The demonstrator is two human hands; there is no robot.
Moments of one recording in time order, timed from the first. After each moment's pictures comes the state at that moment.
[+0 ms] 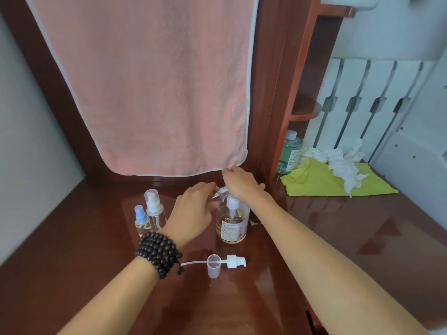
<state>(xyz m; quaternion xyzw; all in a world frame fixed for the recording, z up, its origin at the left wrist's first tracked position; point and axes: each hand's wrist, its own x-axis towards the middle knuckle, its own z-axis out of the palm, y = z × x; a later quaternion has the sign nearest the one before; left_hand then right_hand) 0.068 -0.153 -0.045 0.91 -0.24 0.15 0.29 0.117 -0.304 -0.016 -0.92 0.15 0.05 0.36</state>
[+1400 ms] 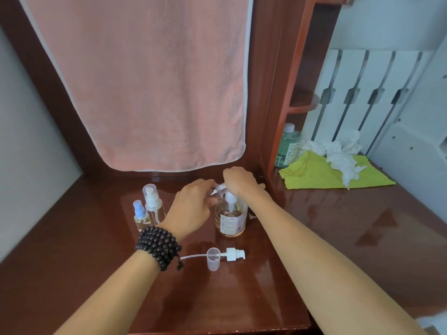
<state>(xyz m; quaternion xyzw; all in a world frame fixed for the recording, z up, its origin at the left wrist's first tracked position) 0.066 -0.154 -0.044 0.91 -0.24 0.13 0.31 0.114 -0.300 -0.017 -0.90 0.22 0.09 0.36</state>
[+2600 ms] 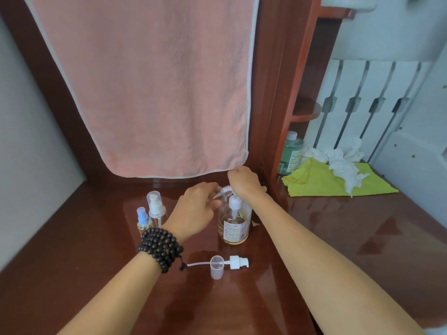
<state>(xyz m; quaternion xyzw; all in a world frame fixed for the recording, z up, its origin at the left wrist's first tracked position) 0.071 -0.152 -0.031 0.92 -0.23 0.09 0.32 0.109 -0.301 -0.004 -0.90 0.19 0.03 0.39</state>
